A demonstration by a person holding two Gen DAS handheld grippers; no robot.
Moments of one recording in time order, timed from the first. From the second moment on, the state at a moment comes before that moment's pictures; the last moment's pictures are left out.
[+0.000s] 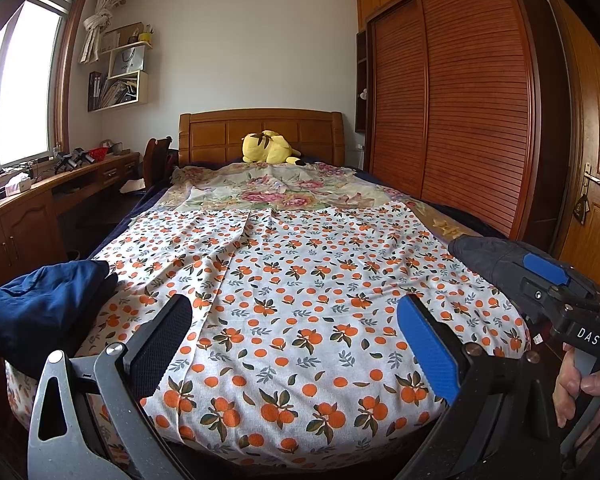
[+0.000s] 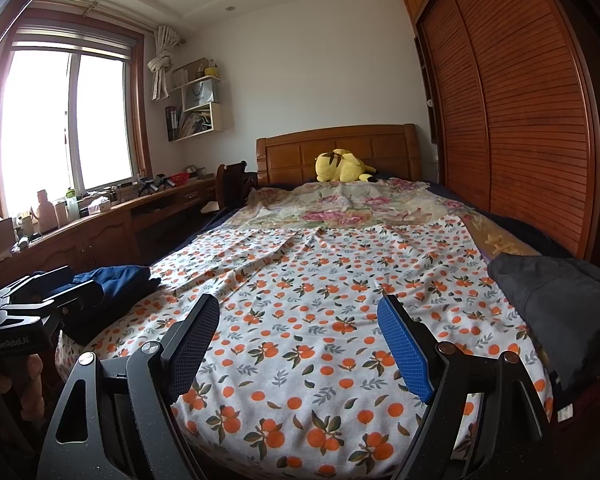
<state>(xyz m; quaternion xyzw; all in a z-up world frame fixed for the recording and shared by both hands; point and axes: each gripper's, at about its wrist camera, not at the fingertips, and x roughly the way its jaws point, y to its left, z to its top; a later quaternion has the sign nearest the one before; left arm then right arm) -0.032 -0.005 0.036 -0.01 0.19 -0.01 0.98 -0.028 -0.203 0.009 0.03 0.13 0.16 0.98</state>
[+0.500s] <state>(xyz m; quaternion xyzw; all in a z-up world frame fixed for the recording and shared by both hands) -0.034 -0.004 0.035 -0.02 0.19 -0.01 0.98 -0.028 -0.200 0.008 0.03 0.13 0.16 0.98</state>
